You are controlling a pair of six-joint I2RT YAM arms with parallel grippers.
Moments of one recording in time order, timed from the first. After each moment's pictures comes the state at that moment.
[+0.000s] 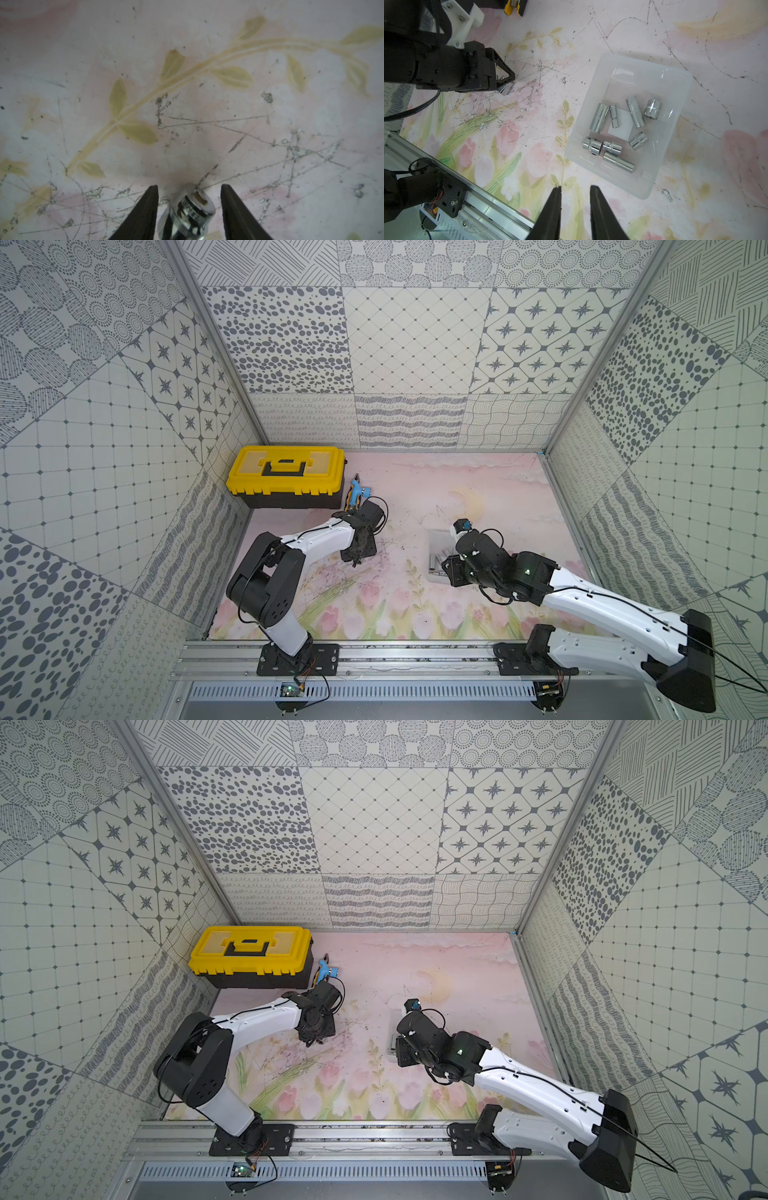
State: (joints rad) left arm -0.49 1.69 1.00 -0.68 -0.19 -0.73; right arm 0.98 1.05 0.87 -0.71 0.18 0.70
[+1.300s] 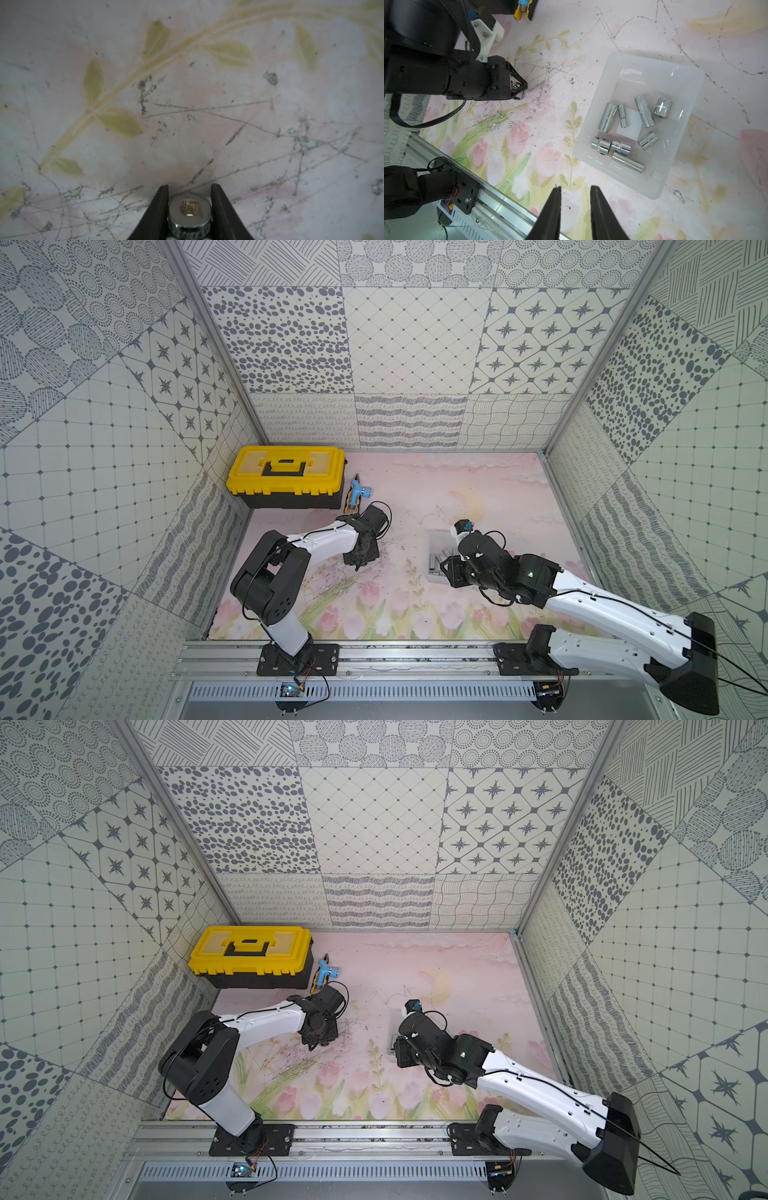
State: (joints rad) left arm -0.53 1.67 0.96 -0.65 -0.14 -0.76; right arm 0.99 1.02 0.84 -0.65 0.14 0.73
